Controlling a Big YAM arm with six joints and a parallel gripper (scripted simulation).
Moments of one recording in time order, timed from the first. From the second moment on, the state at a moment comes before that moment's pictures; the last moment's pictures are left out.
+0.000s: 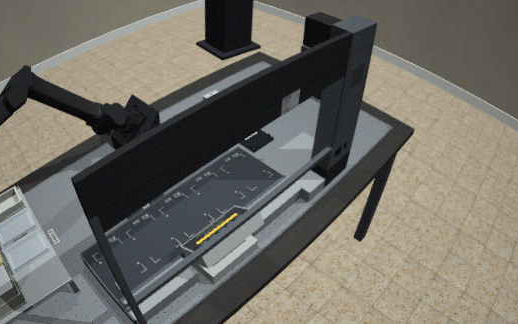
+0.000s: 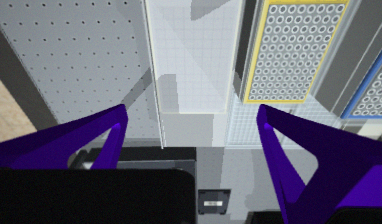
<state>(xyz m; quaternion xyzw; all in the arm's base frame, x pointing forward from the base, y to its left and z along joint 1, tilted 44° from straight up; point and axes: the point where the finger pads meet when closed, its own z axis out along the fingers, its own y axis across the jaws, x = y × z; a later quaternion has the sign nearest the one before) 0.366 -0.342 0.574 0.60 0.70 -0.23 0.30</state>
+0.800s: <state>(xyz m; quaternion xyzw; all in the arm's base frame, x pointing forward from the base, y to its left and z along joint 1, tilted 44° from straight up) 0.364 -0.350 0.575 0.60 0.70 -0.23 0.31</state>
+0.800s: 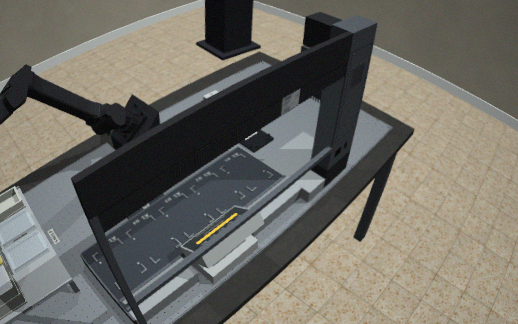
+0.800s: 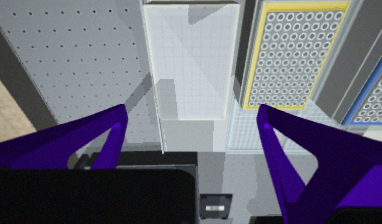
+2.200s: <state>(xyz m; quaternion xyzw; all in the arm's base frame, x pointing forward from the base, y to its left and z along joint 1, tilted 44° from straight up) 0.266 -0.364 0.573 0.61 0.69 -0.22 0.31</state>
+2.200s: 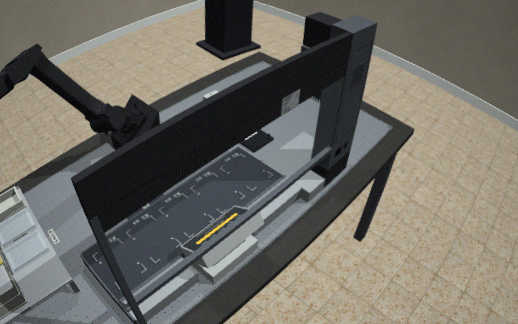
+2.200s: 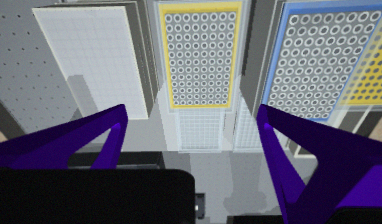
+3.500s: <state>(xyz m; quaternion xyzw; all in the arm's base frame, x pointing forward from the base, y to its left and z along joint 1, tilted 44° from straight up) 0.258 -0.371 0.568 0.61 0.70 -0.23 0.31</state>
